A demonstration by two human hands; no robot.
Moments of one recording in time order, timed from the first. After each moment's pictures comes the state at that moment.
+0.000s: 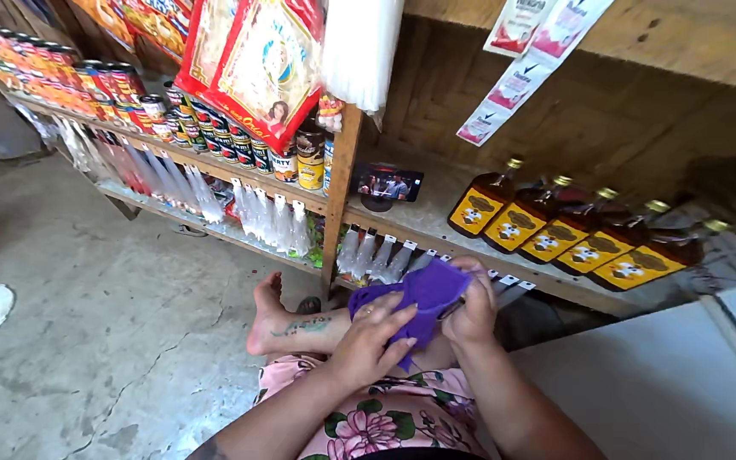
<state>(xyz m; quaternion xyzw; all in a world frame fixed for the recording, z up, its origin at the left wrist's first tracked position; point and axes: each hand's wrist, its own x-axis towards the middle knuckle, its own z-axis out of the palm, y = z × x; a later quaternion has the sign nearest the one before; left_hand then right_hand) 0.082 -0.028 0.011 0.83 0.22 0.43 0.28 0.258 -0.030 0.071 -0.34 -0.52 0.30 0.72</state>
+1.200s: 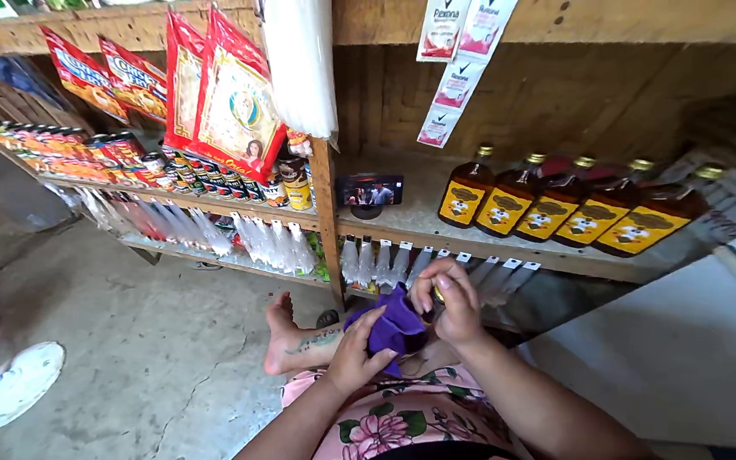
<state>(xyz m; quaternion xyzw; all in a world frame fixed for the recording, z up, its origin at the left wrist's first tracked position) 0.066 -0.017 -0.034 0.81 0.25 0.40 0.34 0.261 -0.030 0.064 -0.22 -0.57 0.36 0.71</state>
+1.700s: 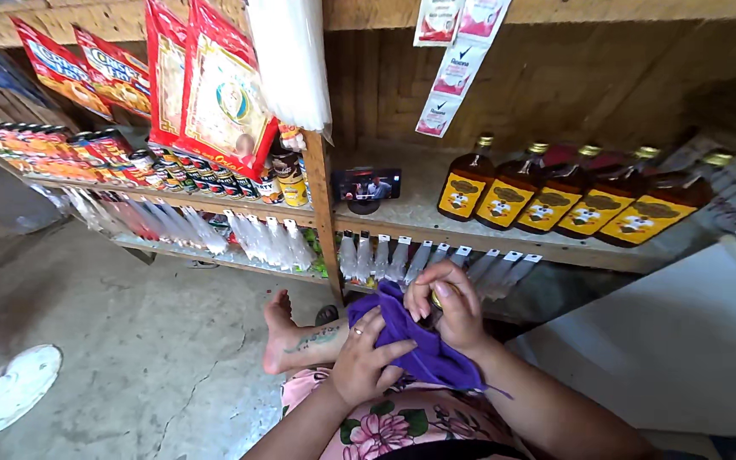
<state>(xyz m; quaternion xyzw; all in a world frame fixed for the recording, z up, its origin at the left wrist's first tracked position) 0.071 -0.025 -0.030 0.88 0.17 0.44 0.12 0.258 -0.036 0.063 -0.20 -0.61 0.35 0.68</state>
